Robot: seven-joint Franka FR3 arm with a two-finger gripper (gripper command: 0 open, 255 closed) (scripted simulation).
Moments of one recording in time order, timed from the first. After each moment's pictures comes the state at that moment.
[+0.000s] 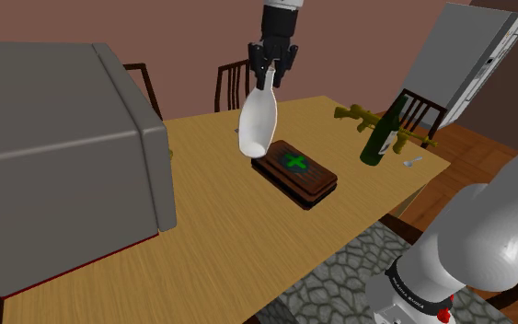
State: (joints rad) arm 0.10 -0.09 0.10 -1.75 0.03 1.62 0.20
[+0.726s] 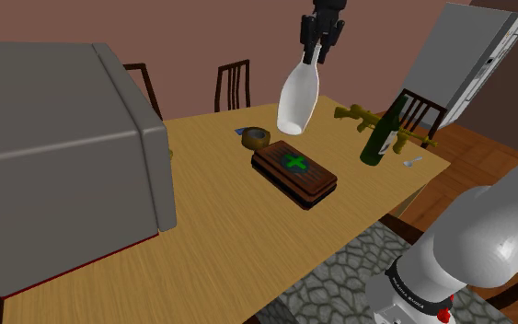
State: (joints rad) arm 0.00 -0.18 -0.02 -1.68 0.01 1.46 -0.01
